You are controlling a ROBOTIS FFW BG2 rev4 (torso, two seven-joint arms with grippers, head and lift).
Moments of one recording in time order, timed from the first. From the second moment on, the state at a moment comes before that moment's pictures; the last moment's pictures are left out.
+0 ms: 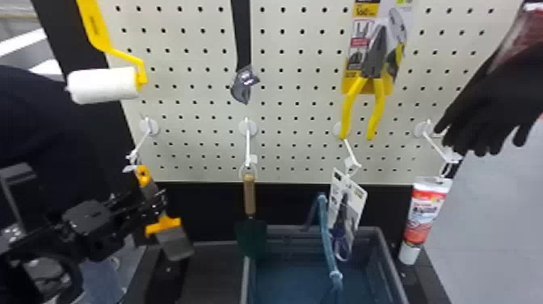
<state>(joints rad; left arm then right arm) 0.15 0.16 0.29 -2.08 0.26 0.54 -0.81 0.98 -0.03 0.16 -2.18 -0.18 -0.09 -0.06</state>
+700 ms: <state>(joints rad) 0.15 0.18 0.27 -2.08 0.23 0.48 -0.81 0.98 -0.03 0.16 -2.17 -0.18 -0.09 -0.06</state>
